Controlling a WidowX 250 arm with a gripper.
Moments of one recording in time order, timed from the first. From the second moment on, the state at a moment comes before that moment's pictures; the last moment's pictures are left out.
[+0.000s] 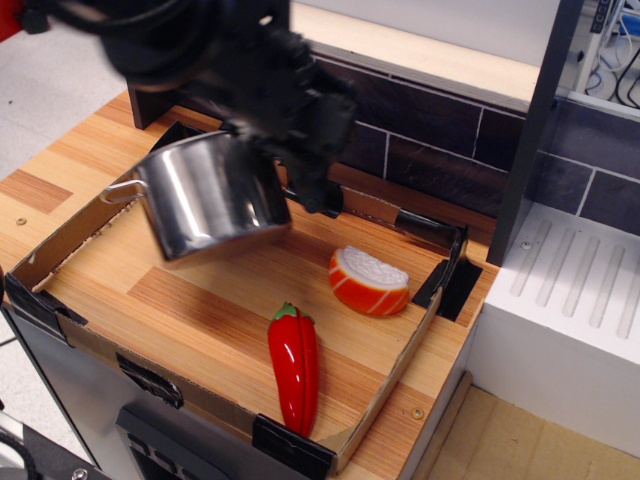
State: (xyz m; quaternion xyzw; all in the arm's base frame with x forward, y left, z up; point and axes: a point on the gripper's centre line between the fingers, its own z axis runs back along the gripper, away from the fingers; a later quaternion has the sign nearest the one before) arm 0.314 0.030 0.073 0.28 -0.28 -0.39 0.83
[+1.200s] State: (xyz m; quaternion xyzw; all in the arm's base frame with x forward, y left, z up) arm 0.310 0.039 0.057 0.36 -0.36 -0.33 0.79
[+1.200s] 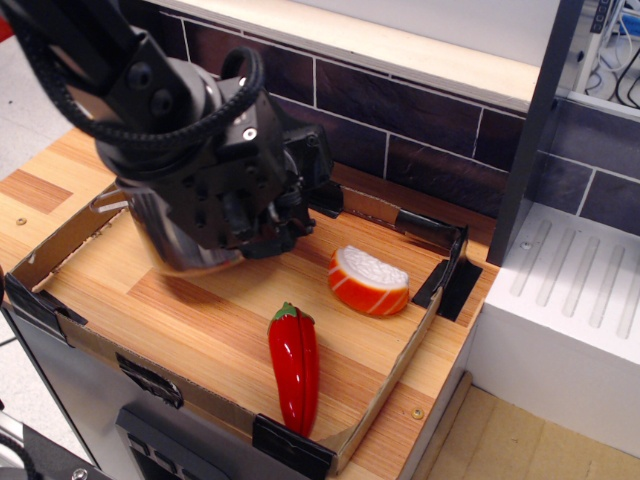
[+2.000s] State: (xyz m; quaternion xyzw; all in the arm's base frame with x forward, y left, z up) arm 0.311 0.048 0.080 0.24 -0.26 -0.18 0.92
